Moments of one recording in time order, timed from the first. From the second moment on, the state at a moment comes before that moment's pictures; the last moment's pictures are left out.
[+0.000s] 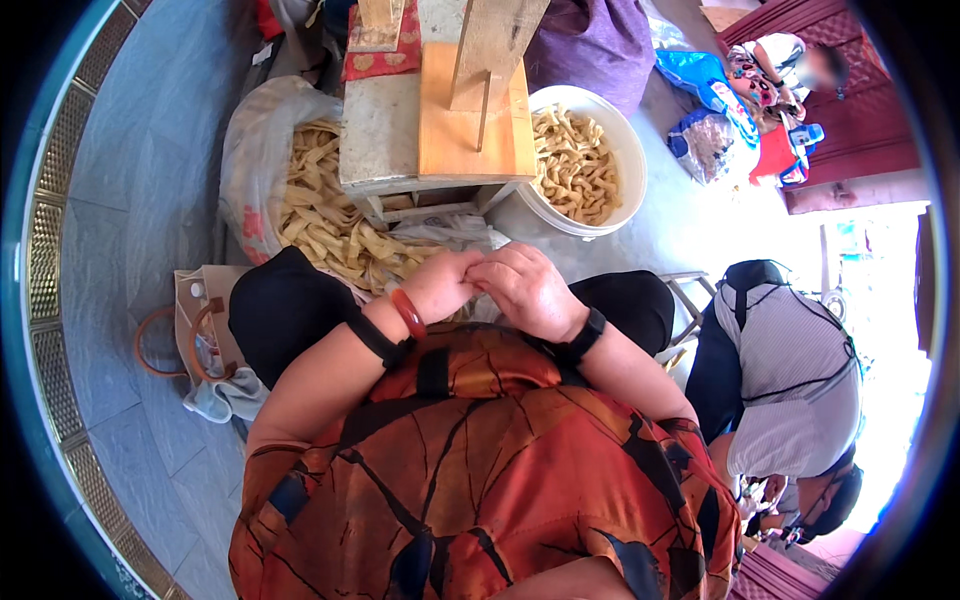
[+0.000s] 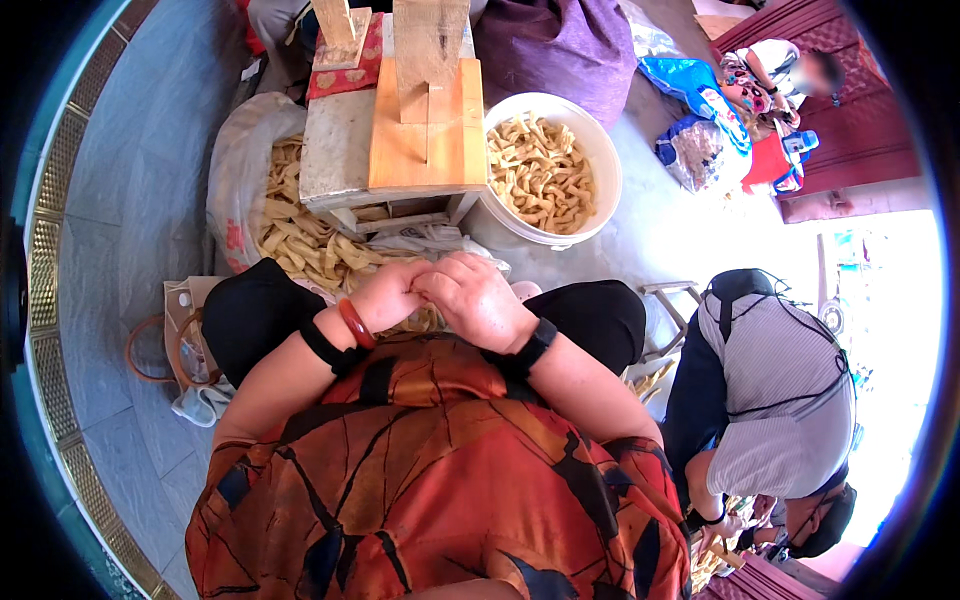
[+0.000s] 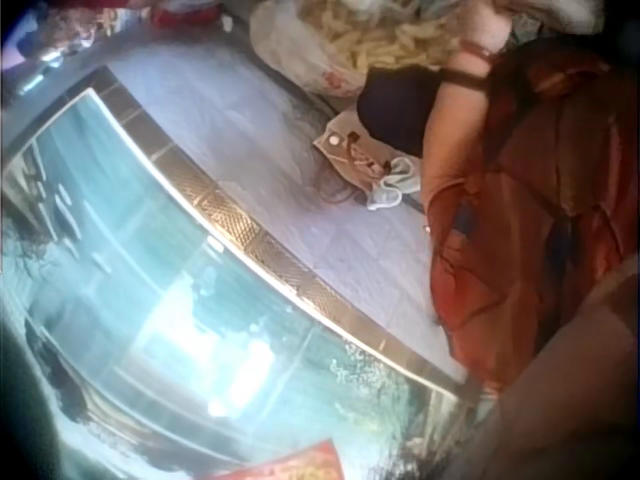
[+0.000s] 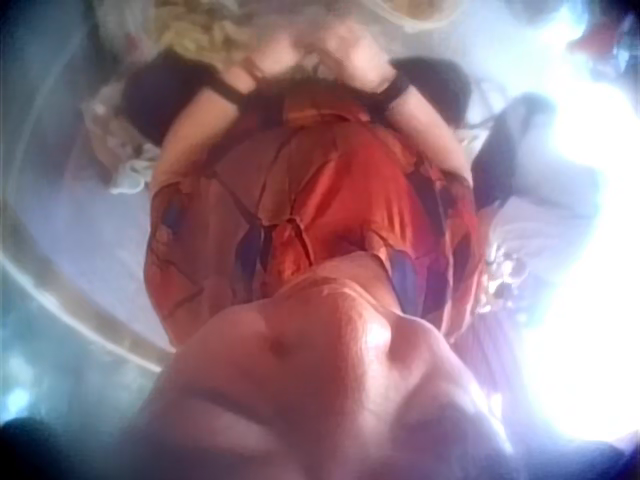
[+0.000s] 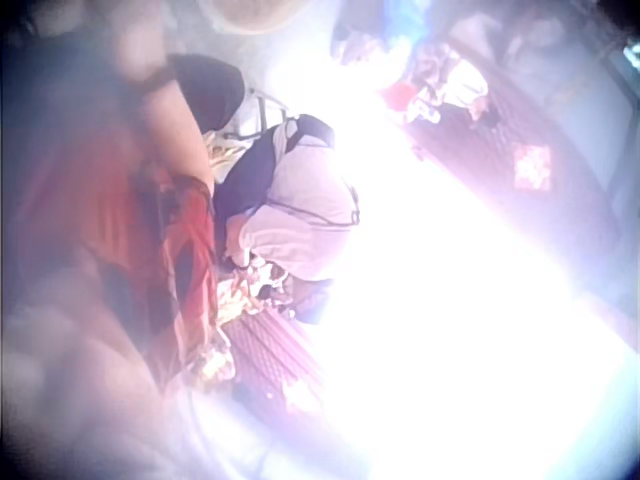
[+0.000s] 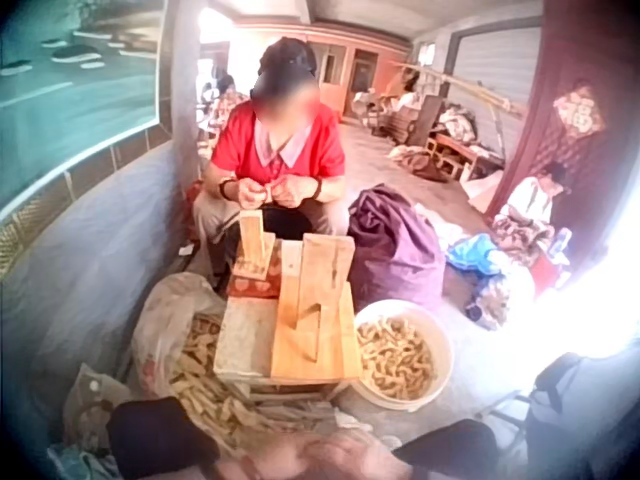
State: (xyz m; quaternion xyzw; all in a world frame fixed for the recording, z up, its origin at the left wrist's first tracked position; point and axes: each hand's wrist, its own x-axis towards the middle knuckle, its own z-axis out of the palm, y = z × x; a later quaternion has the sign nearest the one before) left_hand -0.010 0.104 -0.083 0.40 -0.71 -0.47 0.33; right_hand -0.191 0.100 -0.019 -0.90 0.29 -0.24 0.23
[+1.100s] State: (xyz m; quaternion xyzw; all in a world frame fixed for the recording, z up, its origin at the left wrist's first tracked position) left_hand 0.000 0.096 -0.050 0.36 -0.81 -0.27 0.37; right_hand -0.201 0.076 -0.051 -0.37 0.39 -0.29 0.79
